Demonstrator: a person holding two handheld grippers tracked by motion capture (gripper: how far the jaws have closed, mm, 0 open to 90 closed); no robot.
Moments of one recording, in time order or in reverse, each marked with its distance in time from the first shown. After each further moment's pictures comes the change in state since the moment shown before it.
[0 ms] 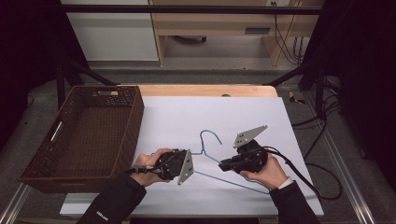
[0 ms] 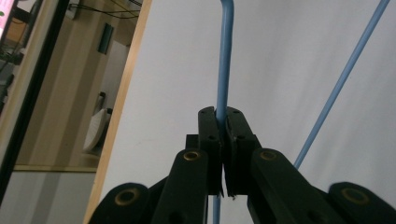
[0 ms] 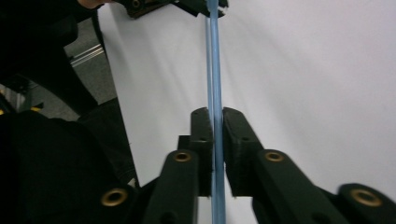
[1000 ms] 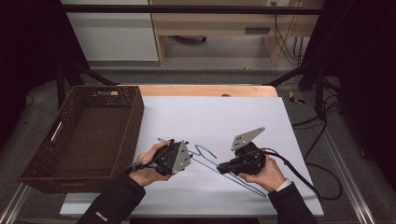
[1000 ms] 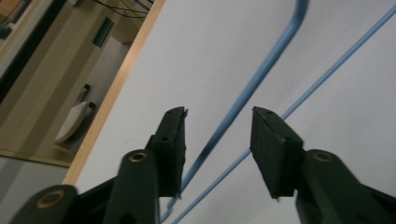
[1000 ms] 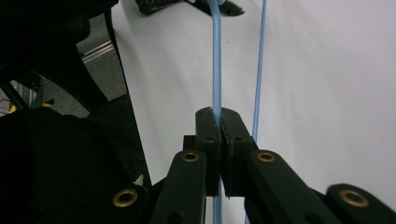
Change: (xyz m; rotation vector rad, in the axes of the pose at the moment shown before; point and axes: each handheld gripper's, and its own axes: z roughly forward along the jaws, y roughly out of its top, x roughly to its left) left arm 0.009 -0.007 0.003 -0.087 0.001 -0.163; right arm 0.006 0.000 0.004 0.020 0.046 -0.009
